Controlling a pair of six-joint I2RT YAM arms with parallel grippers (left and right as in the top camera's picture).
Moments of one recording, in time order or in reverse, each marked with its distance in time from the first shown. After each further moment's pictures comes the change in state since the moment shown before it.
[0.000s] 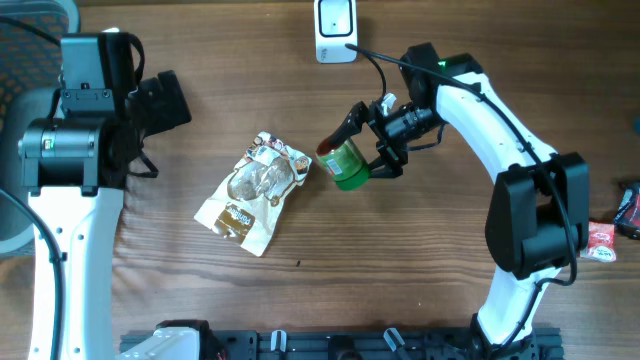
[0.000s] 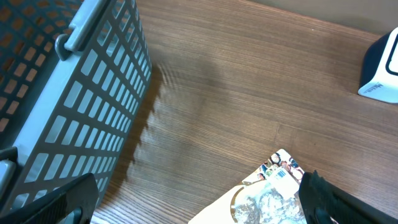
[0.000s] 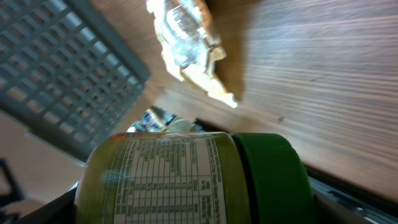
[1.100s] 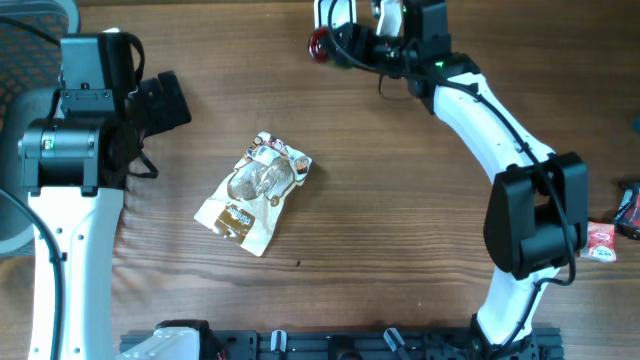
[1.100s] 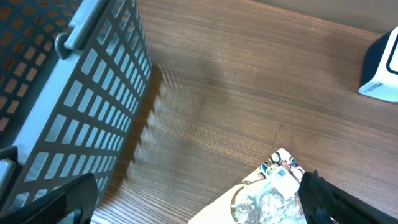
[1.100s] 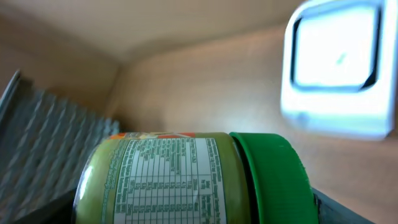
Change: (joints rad) left arm 0.000 0.000 0.000 -0.003 0.000 0.000; right arm 0.015 0.000 0.002 1.103 0.474 -0.111
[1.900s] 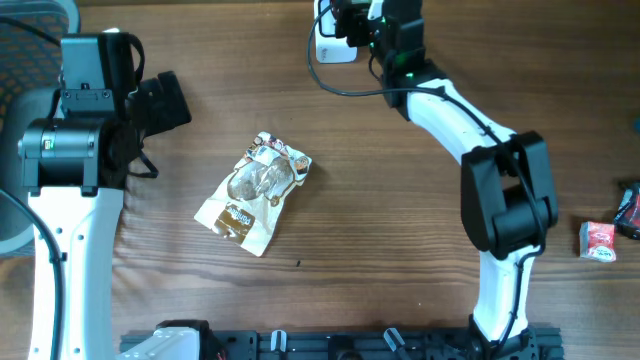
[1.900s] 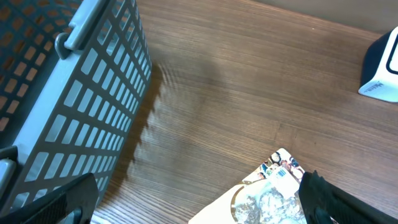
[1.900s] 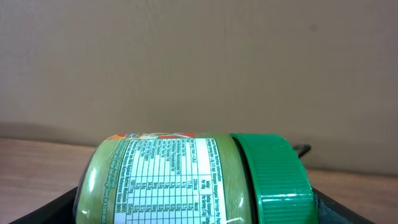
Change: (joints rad) left arm 0.000 0.000 0.000 0.000 0.000 0.000; right arm 0.059 0.149 0.000 0.460 0.560 -0.331
